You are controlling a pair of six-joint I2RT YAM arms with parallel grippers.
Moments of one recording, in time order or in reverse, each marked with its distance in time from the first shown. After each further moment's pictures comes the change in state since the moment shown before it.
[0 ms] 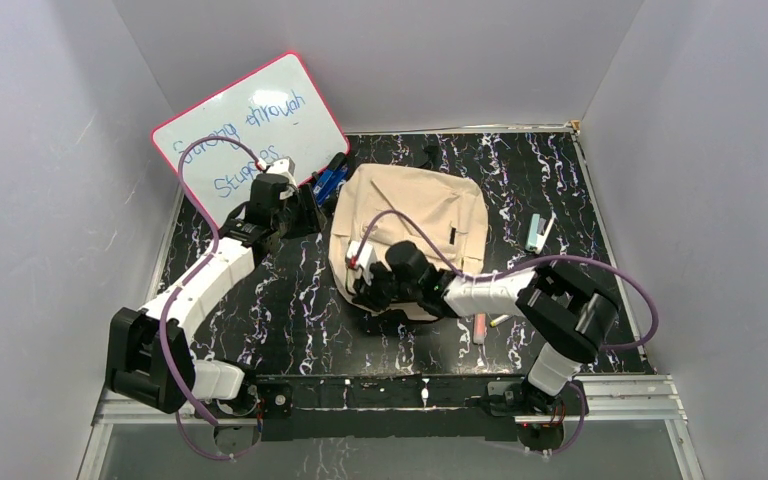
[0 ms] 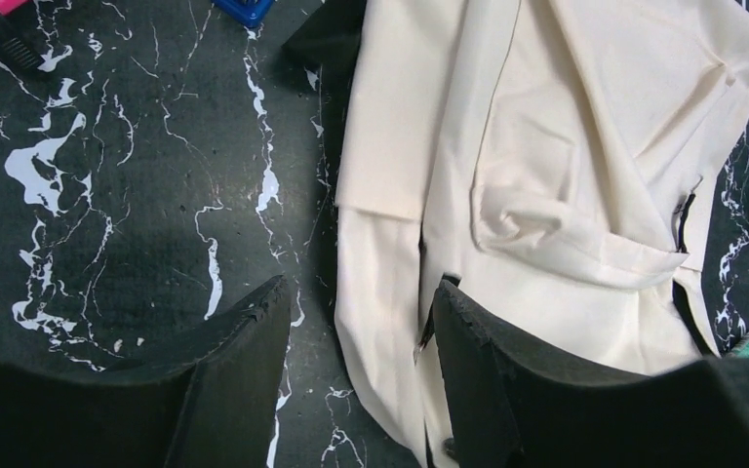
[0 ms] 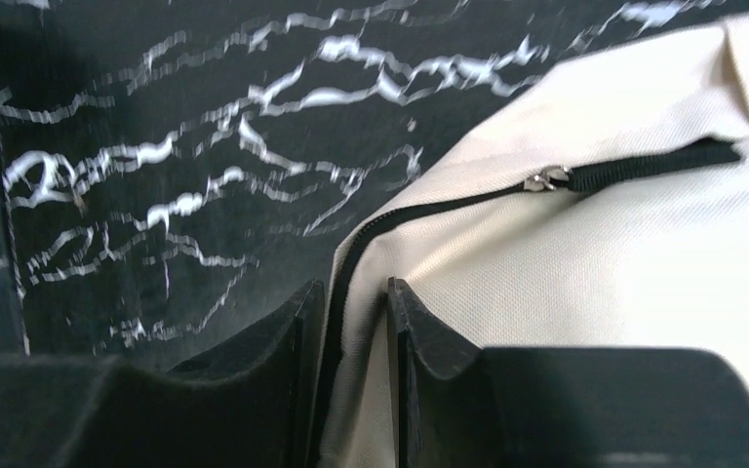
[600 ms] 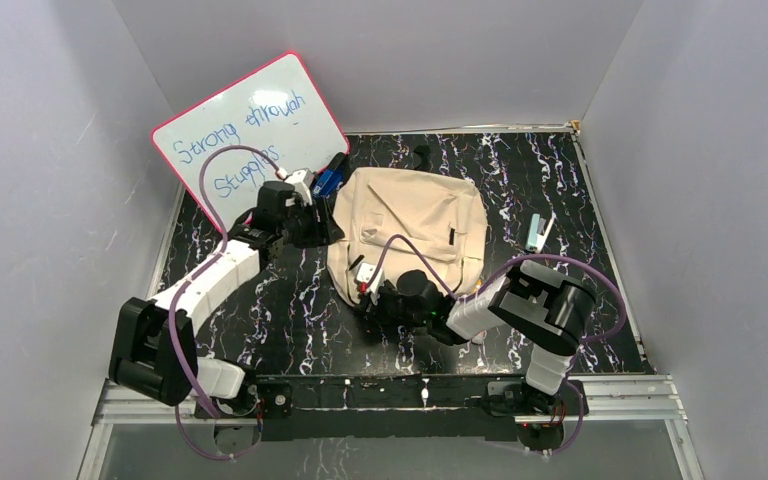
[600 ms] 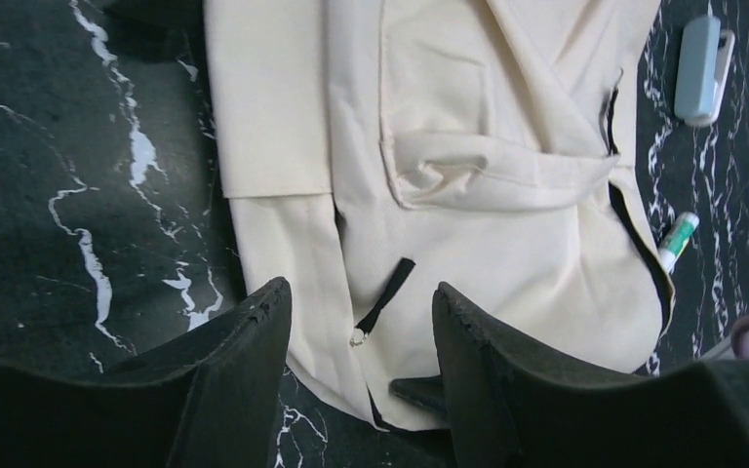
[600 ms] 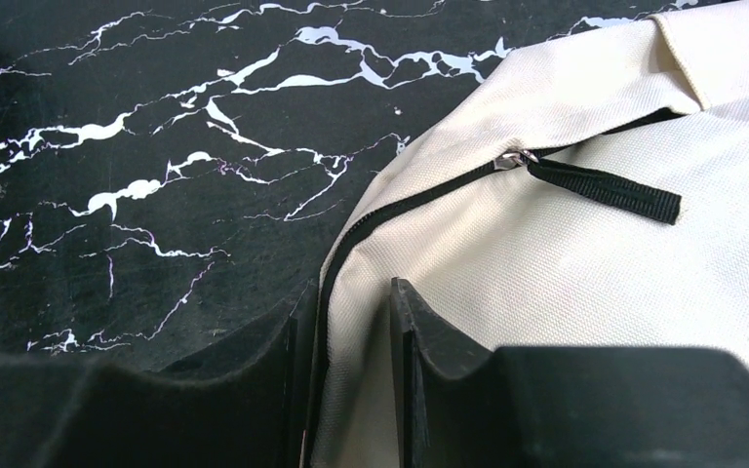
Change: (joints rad) left arm -0.007 0.037 -0.056 0.077 0.249 -0.001; right arm 0.084 0.101 -0.277 0.544 0.181 -0.056
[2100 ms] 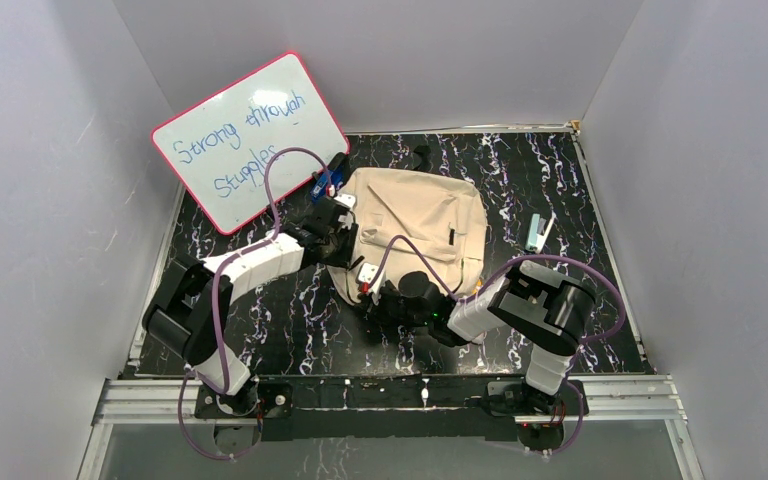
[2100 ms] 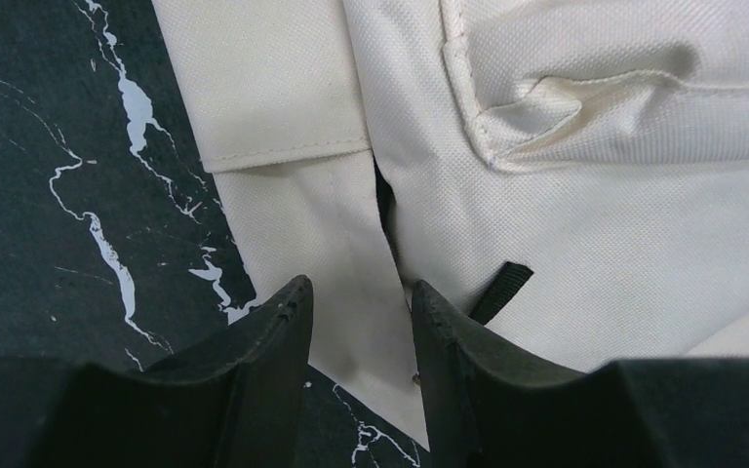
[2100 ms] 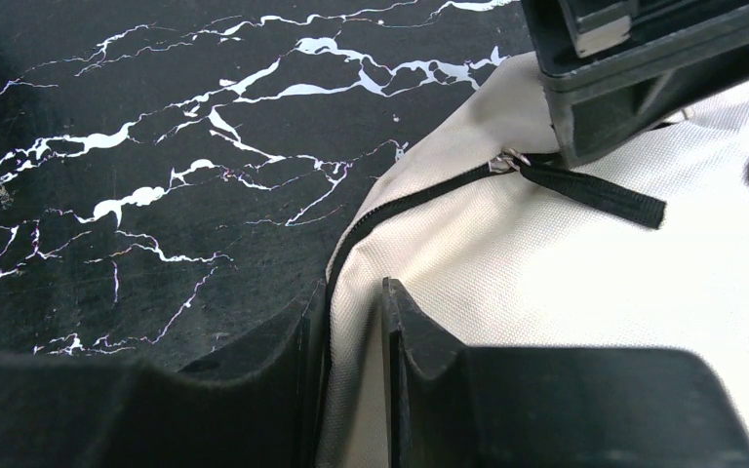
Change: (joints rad) left arm -0.235 0.245 0.068 -0.092 -0.350 0.199; right arm 0.004 0.001 -0.019 0.049 0.009 0.013
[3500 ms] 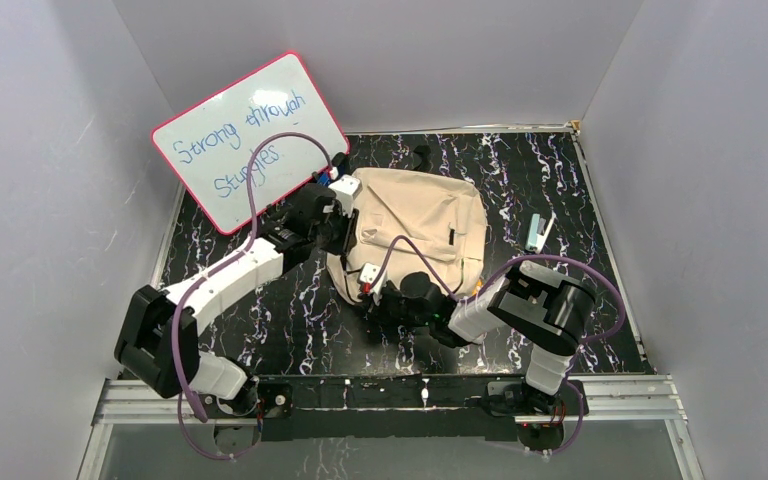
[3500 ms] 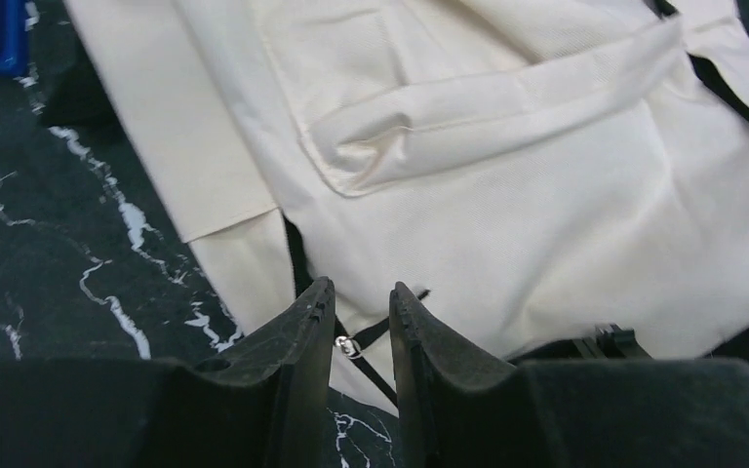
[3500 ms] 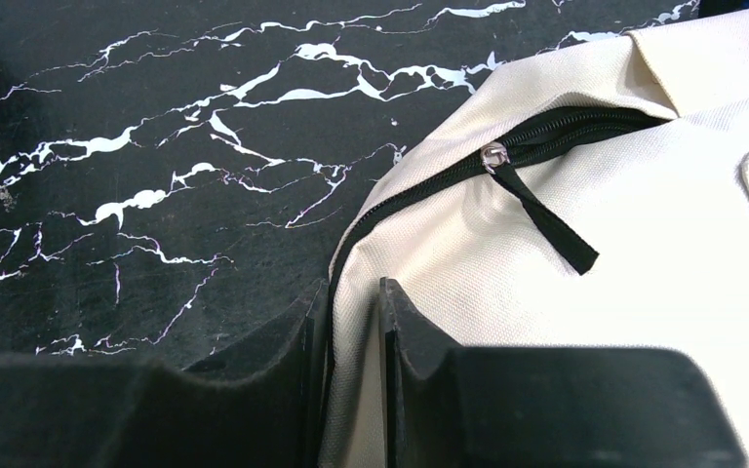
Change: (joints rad) left arm -0.007 -0.175 0.039 -0.003 0.111 0.121; right arm 0.000 0.001 -0.009 0.022 -0.002 0.002
